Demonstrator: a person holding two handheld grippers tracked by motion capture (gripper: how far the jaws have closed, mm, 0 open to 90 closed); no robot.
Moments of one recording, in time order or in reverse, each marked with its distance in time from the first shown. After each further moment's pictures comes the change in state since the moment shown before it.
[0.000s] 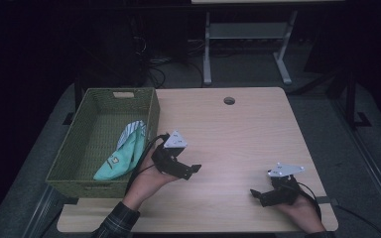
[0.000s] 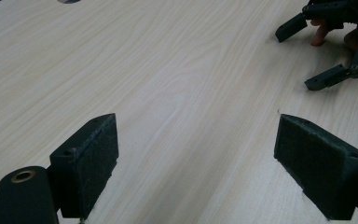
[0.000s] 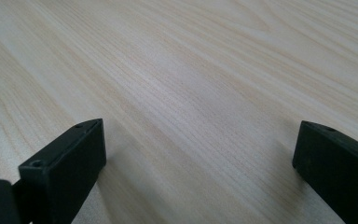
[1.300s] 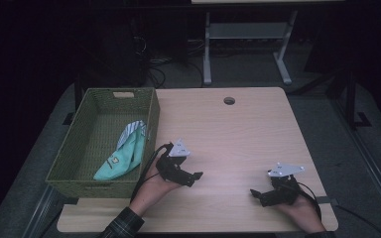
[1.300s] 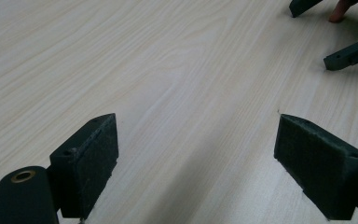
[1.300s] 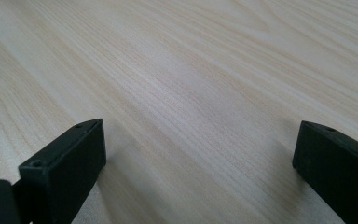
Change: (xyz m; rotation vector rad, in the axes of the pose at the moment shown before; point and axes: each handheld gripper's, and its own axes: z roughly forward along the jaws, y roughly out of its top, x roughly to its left) left arm -0.006 -0.026 0.028 0.025 0.001 -0.024; right arm 0.000 0.000 0.000 0.001 0.000 -0.001
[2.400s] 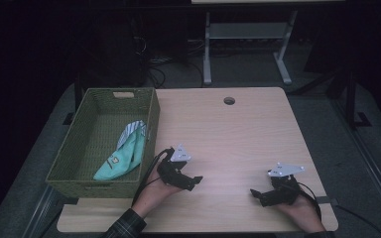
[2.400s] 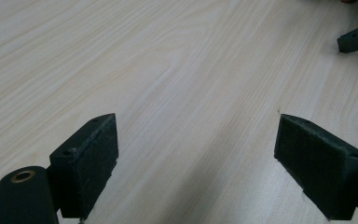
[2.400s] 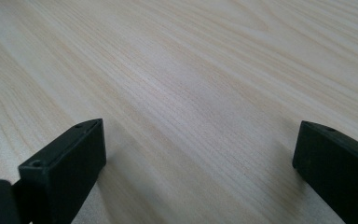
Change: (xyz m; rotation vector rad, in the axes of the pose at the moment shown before) left arm -0.002 -0.015 0.013 0.019 0.006 -0.004; right arm 0.000 0.000 0.000 0.000 -0.002 0.001
